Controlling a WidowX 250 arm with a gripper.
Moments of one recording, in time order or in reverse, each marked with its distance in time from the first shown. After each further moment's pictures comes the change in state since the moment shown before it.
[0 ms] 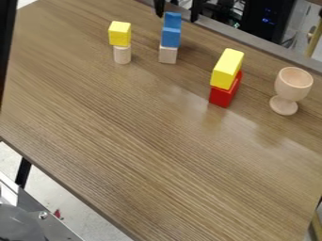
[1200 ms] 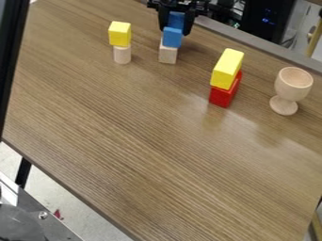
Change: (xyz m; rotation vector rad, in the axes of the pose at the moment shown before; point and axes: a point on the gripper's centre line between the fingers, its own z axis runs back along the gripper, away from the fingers) arm -0.007 0.000 -0.022 0.002 0.051 0.006
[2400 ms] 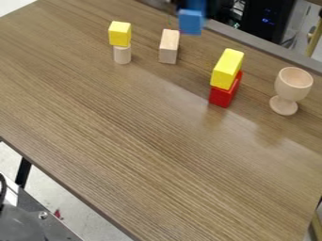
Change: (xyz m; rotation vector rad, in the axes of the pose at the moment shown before) arm -0.078 -0.046 0.085 -0.128 -0.058 -0.168
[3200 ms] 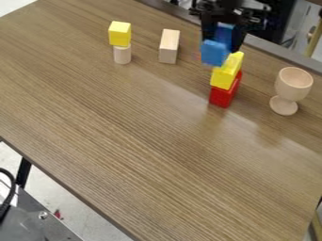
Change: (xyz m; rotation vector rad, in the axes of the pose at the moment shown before) arm -0.017 -0.034 -0.037 0.025 0.104 -0.130
